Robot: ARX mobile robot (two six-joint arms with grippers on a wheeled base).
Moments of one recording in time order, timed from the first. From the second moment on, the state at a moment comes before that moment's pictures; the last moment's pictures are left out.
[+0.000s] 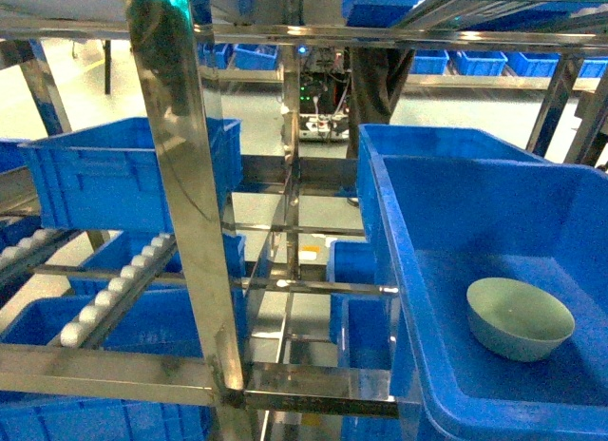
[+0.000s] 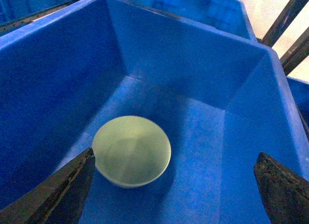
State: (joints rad) left arm 0.00 0.01 0.01 0.00 0.00 0.00; right arm -0.21 1.63 0.60 0.58 -0.35 -0.31
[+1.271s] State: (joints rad) left arm 0.00 0.01 0.01 0.00 0.00 0.00; right arm -0.64 0.37 0.28 -0.25 -0.77 -0.33
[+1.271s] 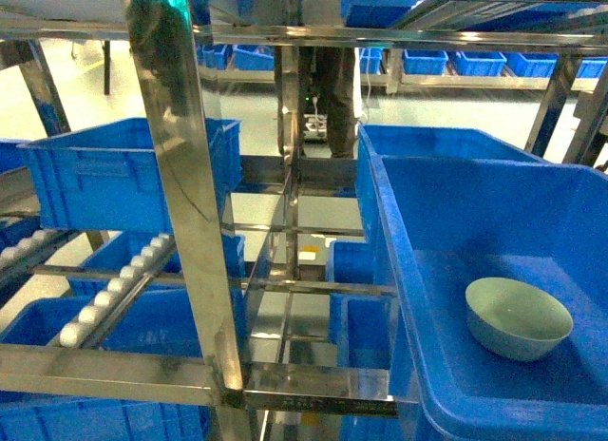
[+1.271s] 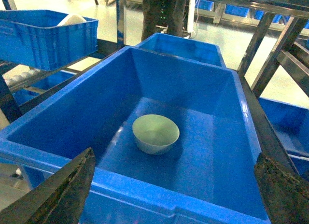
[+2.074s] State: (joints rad) left arm 0.00 0.01 0.01 0.00 0.00 0.00; right arm -0.02 0.04 0.05 -0.01 -0.02 -0.01
